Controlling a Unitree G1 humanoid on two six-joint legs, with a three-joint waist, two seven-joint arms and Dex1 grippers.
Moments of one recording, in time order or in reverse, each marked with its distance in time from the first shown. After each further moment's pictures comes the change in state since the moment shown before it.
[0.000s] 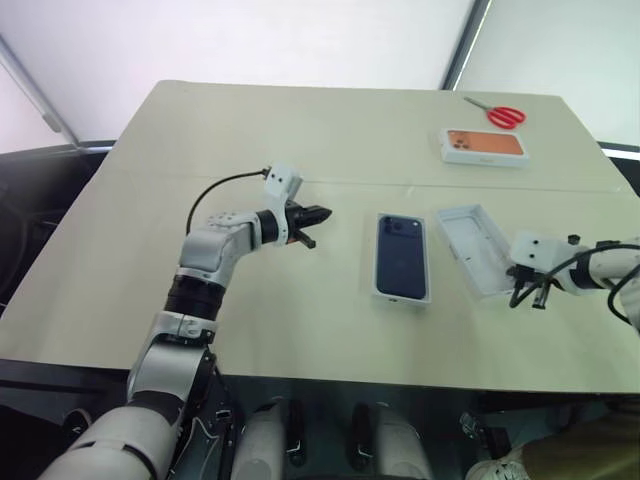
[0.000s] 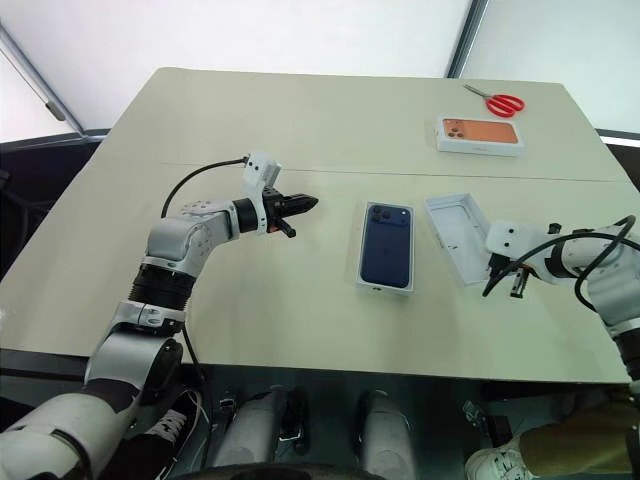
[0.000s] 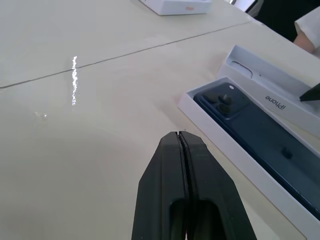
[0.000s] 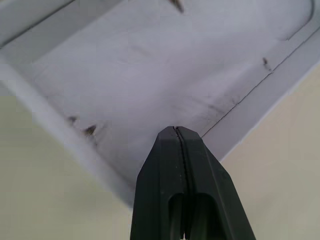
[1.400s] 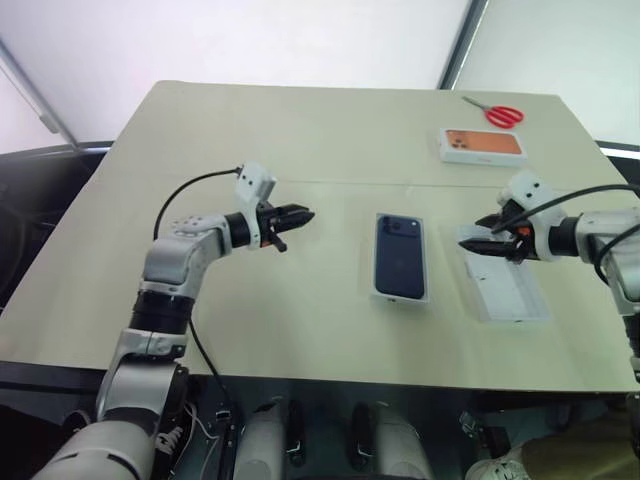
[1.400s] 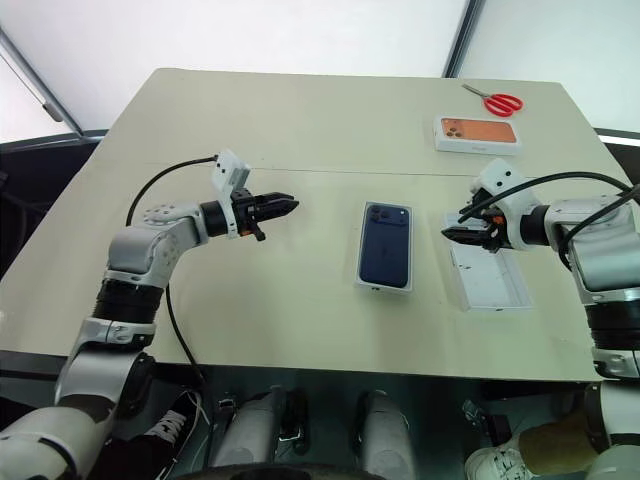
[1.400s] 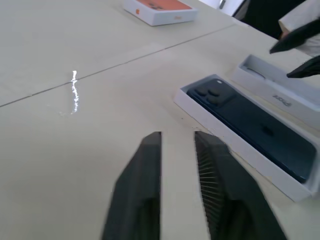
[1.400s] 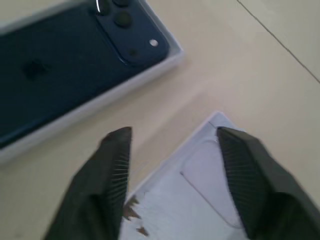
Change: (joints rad) left arm 0.130 0.161 0.031 -0.159 -0.039 -0.086 -0.161; right arm -0.181 0.173 -0.132 -0.202 0.320 0.622 -0.056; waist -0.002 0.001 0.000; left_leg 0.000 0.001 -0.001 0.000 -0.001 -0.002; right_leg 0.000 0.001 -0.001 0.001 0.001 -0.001
